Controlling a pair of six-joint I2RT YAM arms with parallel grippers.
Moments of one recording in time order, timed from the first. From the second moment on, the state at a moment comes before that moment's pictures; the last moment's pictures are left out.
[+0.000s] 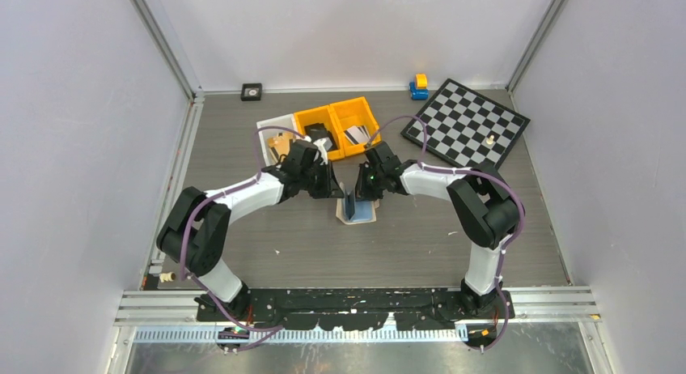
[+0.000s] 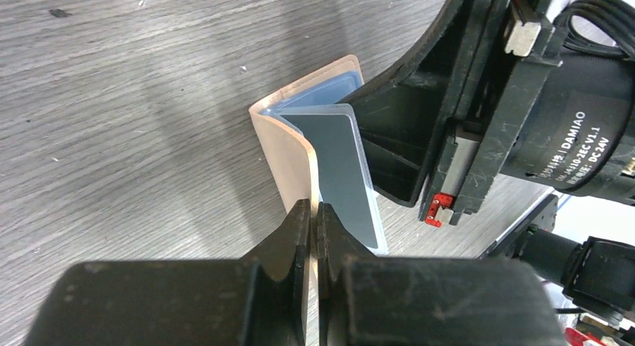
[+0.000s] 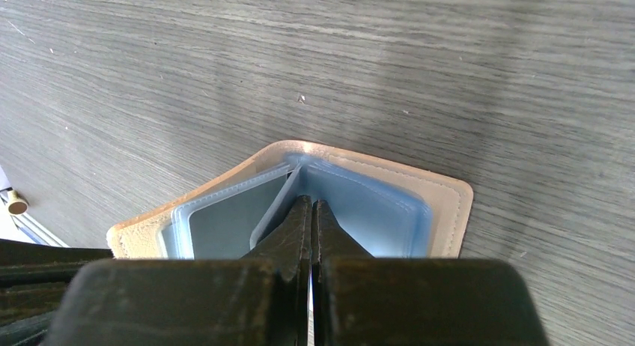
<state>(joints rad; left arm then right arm) -0.56 1.62 0.94 -0.10 0.34 -0.58 0.62 1.86 1.08 -0.14 -0.22 0.71</state>
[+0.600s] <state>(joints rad) -0.51 1.62 0.93 -0.12 0.35 -0.58 0.52 1.64 0.93 -0.12 -0.21 0.72</state>
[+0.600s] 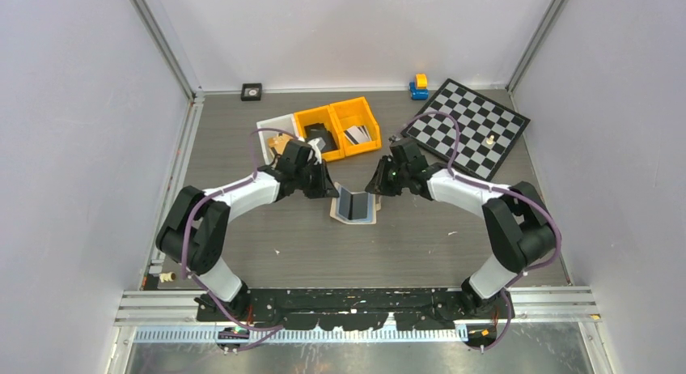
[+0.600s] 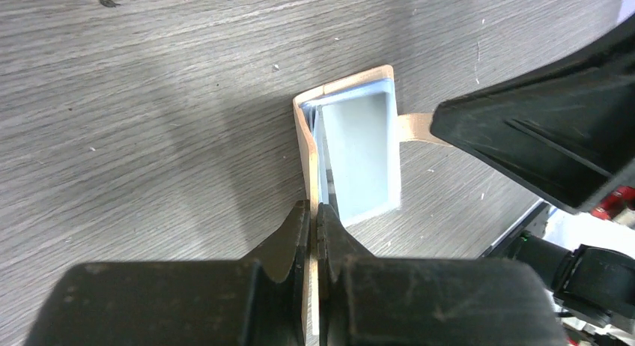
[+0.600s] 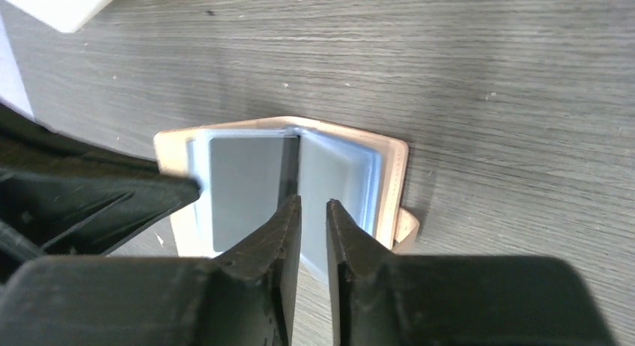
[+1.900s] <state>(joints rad) -0.45 1.83 0.88 0.09 0.59 -0.71 0.54 1.81 0.96 -0.05 -0.35 0.76</state>
